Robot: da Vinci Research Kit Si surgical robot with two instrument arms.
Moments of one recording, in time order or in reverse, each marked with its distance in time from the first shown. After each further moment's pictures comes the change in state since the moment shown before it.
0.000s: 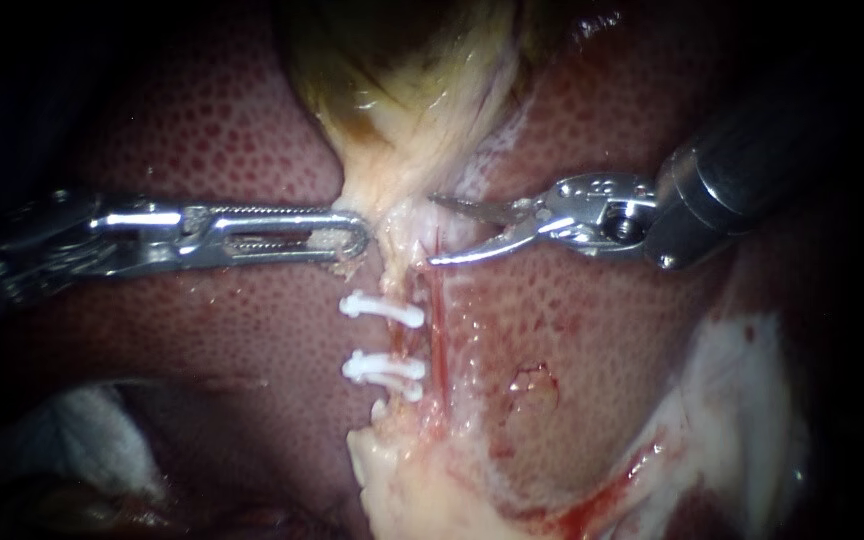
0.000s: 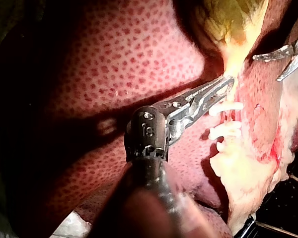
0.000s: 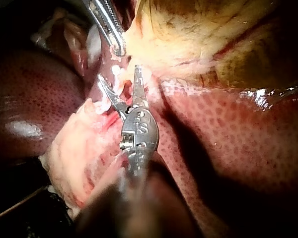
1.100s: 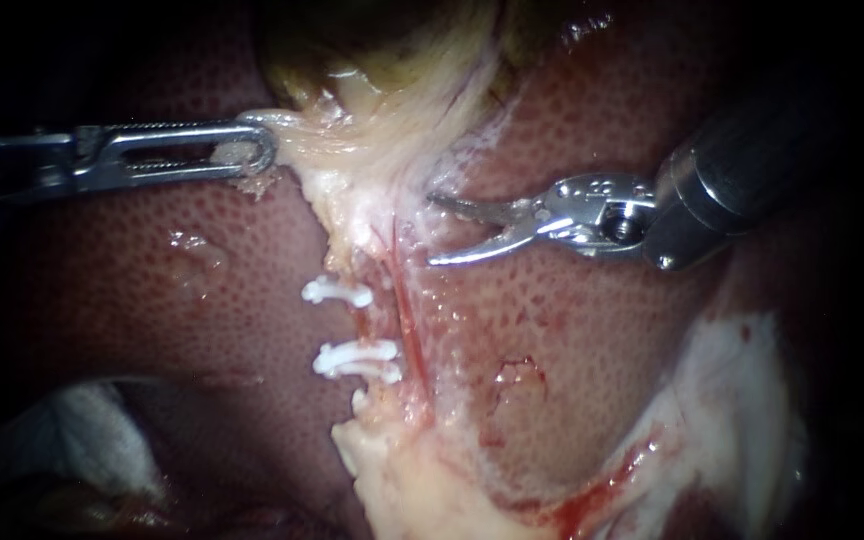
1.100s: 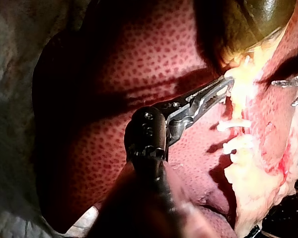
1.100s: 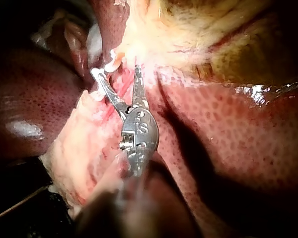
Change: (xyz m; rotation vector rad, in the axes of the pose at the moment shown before) right arm 0.000 0.000 0.000 0.000 0.000 -0.001; left arm 0.007 0.000 -0.009 0.048 0.070 -0.029
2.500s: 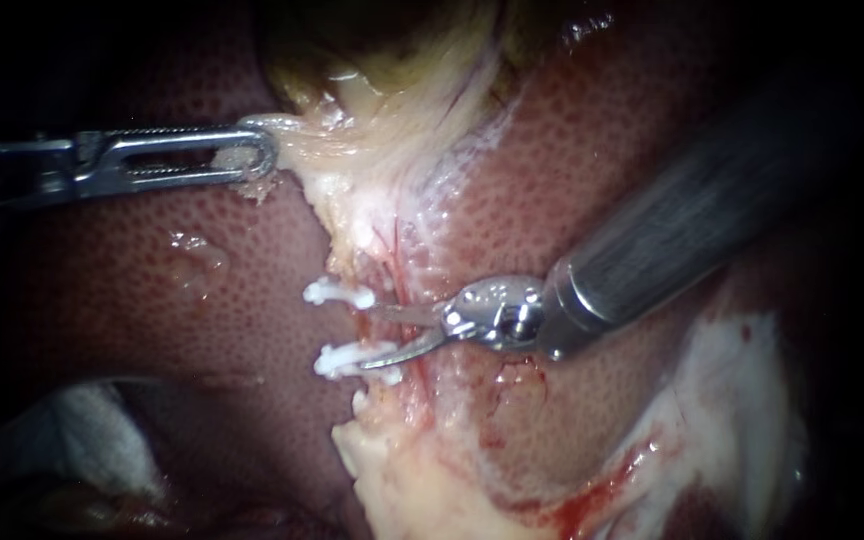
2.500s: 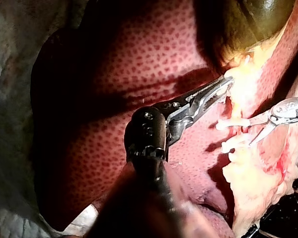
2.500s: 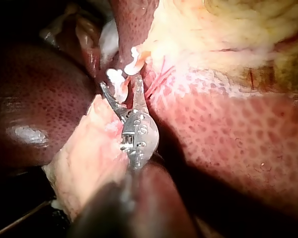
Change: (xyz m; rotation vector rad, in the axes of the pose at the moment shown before) right arm -0.010 -0.002 0.012 0.092 -0.185 0.054; left arm 0.000 0.001 0.000 0.010 0.007 -0.002
